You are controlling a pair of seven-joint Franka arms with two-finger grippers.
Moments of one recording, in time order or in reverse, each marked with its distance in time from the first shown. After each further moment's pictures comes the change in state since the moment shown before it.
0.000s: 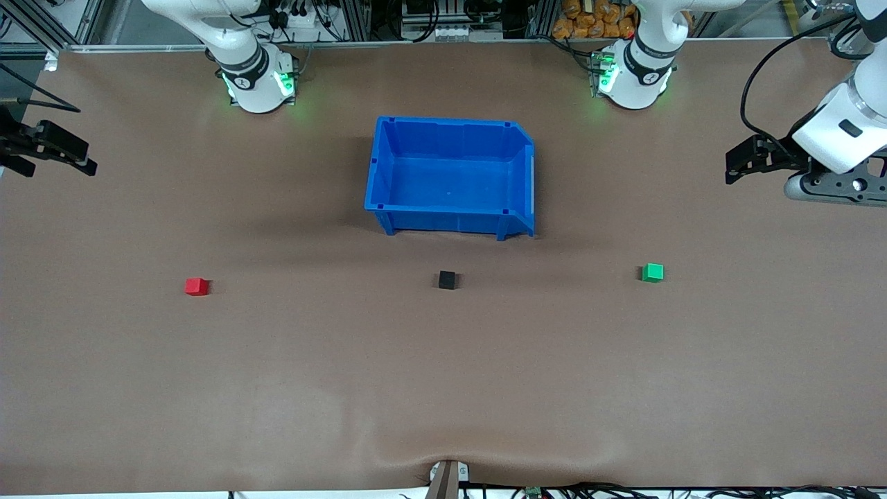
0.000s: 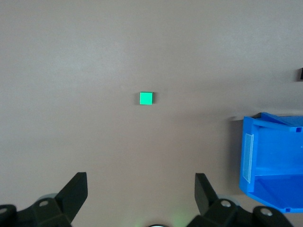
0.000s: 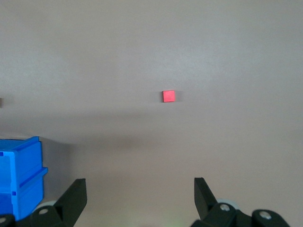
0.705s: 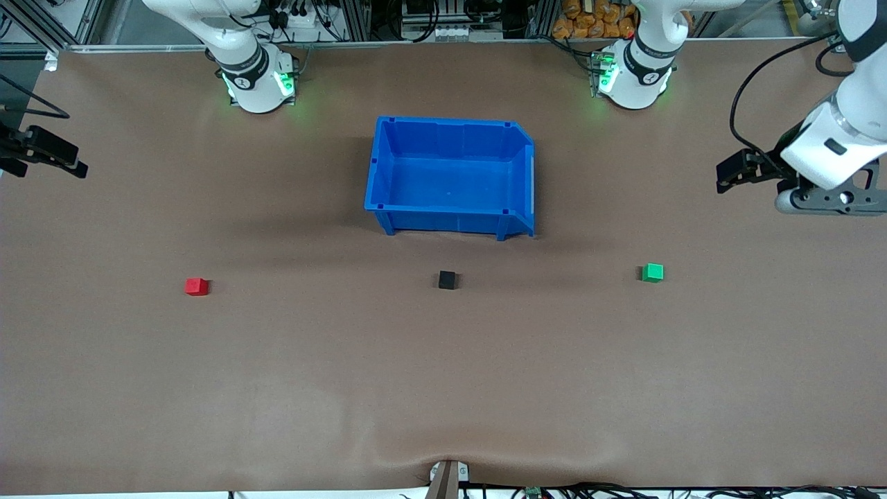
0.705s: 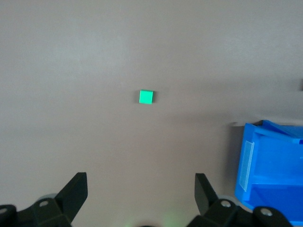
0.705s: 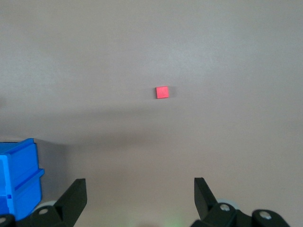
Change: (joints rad) left arm 0.019 0.032 -0.013 -0.035 0.000 0.026 -0.096; right arm -0.024 0.030 -0.012 -0.001 -0.001 -0.005 0.003
